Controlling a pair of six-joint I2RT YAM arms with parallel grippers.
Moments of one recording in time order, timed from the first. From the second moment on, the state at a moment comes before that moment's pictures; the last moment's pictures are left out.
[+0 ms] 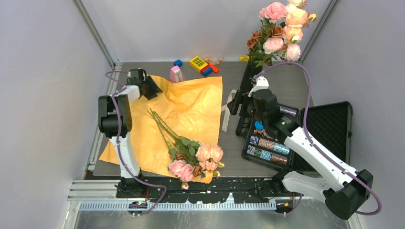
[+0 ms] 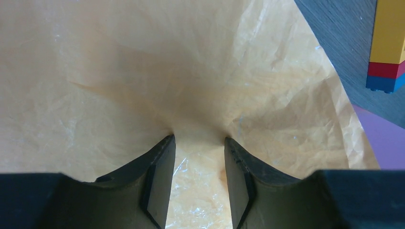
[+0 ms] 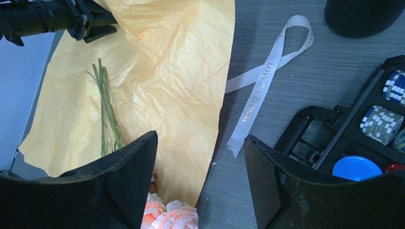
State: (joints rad) left arm 0.05 2.08 1.41 -0.15 0.22 -0.62; right arm 0.60 1.03 0.97 -0.37 0.17 0.49
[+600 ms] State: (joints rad) left arm 0.04 1.93 1.42 -0.25 0.18 -0.55; right arm 0.60 1.07 0.94 -0.36 0.10 0.49
